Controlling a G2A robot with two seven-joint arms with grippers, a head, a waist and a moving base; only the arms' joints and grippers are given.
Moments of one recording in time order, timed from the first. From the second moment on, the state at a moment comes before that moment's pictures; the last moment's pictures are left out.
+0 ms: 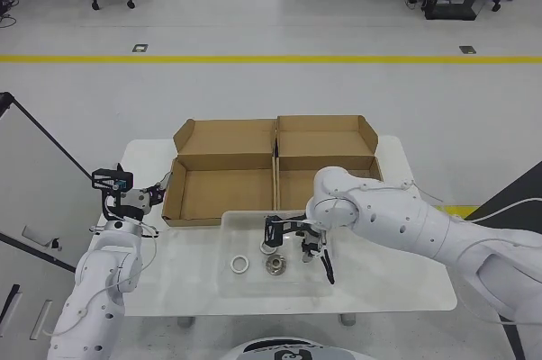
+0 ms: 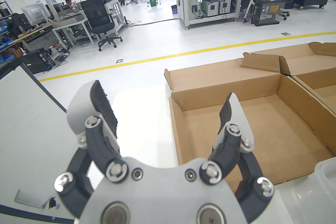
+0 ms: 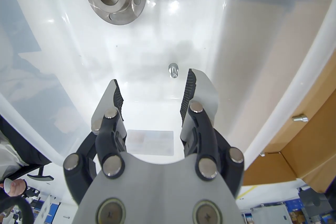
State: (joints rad) left arm 1.73 -1.15 -1.60 -1.80 1.33 0.00 0.00; right arm -0.54 -1.10 0.17 -1.52 -0.48 -0.46 1.36
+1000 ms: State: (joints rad) left arm 1.73 -1.15 -1.60 -1.80 1.33 0.00 0.00; right arm -0.55 -1.15 0.17 -1.43 -0.50 -0.46 1.36
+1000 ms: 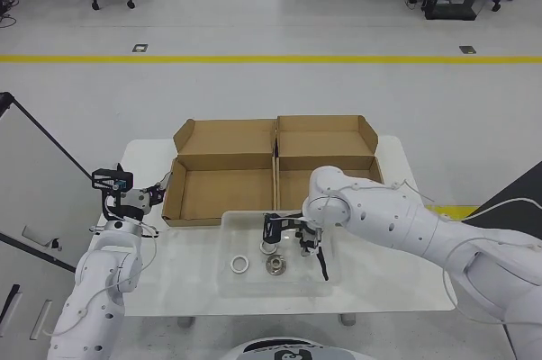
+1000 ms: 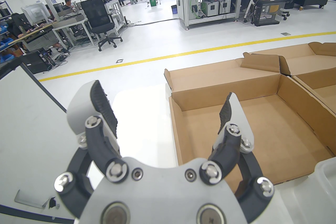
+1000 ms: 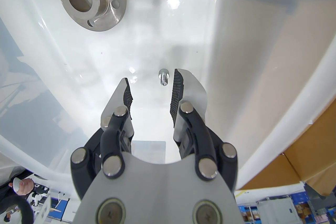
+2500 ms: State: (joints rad) left arm 1.73 -1.15 -1.60 -1.80 1.33 0.00 0.00; right arm -0.56 -1.16 0.17 -1.40 -0.52 -0.45 1.37
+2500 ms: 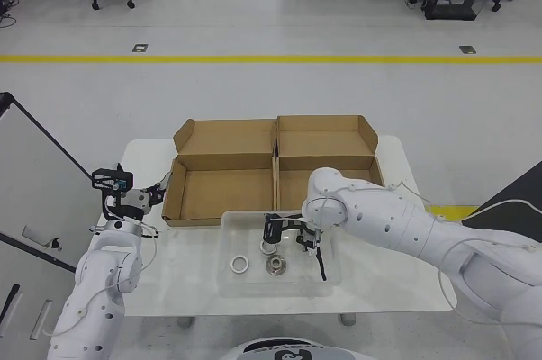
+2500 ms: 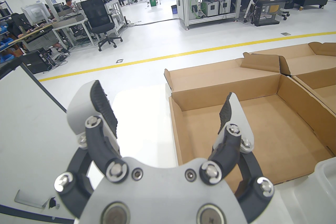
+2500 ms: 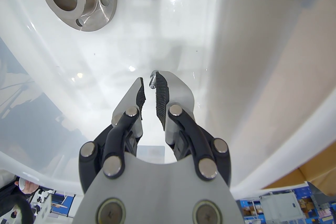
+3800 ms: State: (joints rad) left arm 1.73 -1.15 -1.60 -1.80 1.33 0.00 0.00; right arm -0.50 -1.11 0.17 -1.54 -0.48 -0.45 1.37
